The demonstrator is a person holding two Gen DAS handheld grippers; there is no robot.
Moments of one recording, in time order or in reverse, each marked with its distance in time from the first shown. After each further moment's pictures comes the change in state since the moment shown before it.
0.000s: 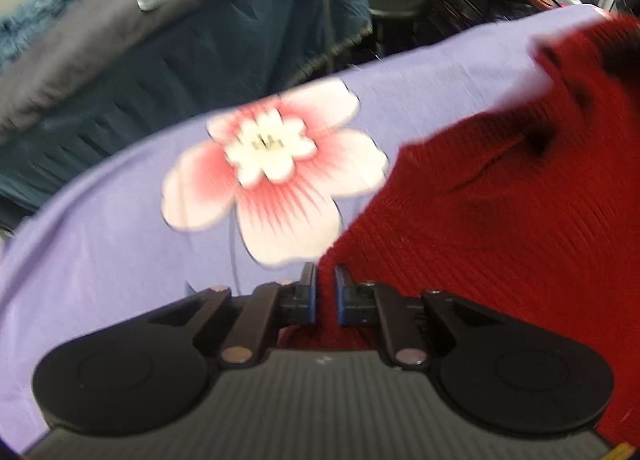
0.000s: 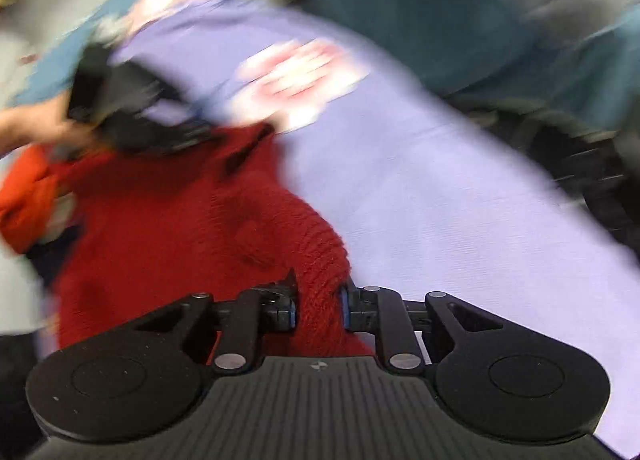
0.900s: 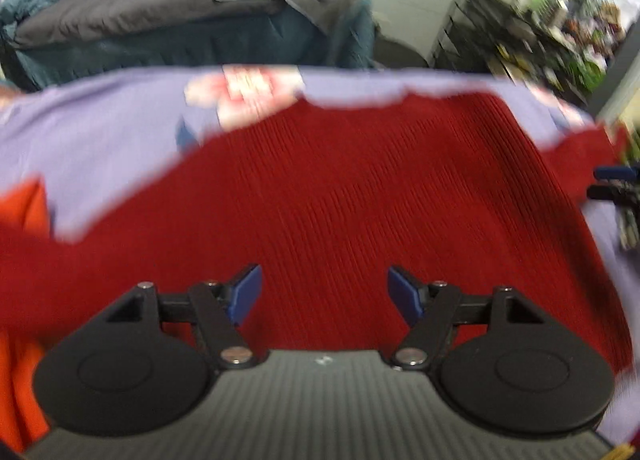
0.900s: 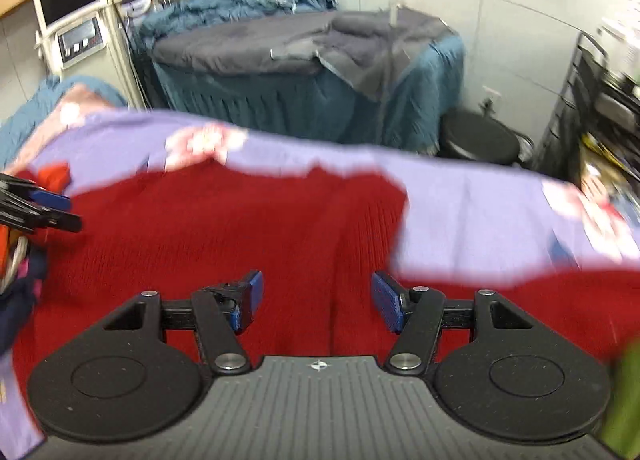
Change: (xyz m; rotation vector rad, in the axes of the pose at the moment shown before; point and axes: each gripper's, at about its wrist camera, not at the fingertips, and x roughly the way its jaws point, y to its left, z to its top) left arm -0.170 -0.101 -0.161 -0.350 -0.119 -0.105; right arm -0.112 0.117 -0.217 0.281 -0.328 -0.260
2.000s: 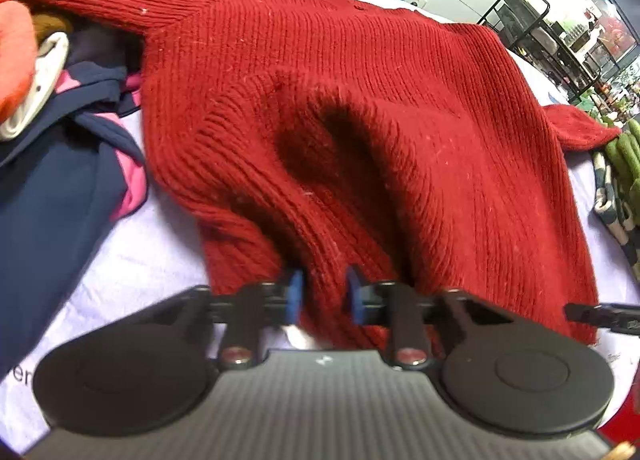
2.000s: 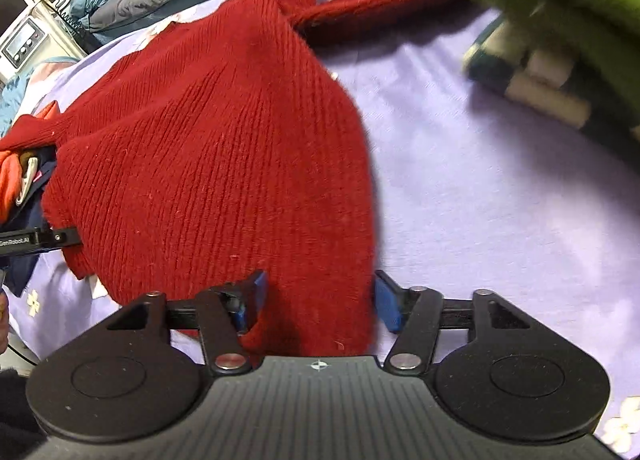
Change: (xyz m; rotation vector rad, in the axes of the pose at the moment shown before) left arm 0.006 -0.036 -0.132 -0.325 0.050 -0.070; right arm -0.012 0.009 -0.149 0.365 0.257 0.002
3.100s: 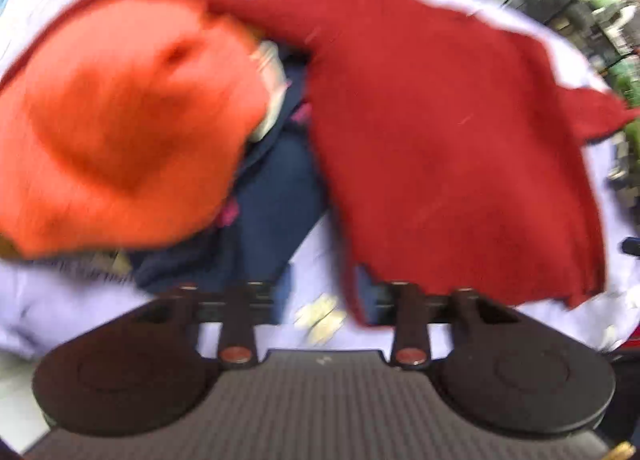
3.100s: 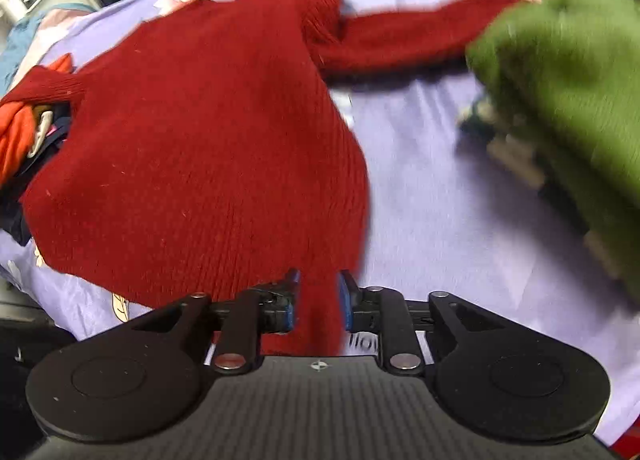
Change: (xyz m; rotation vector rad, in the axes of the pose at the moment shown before) left arm -0.144 0.085 0.035 0.040 0.147 0.118; right arm -0.065 0.032 0.023 -0.190 0.054 -0.077
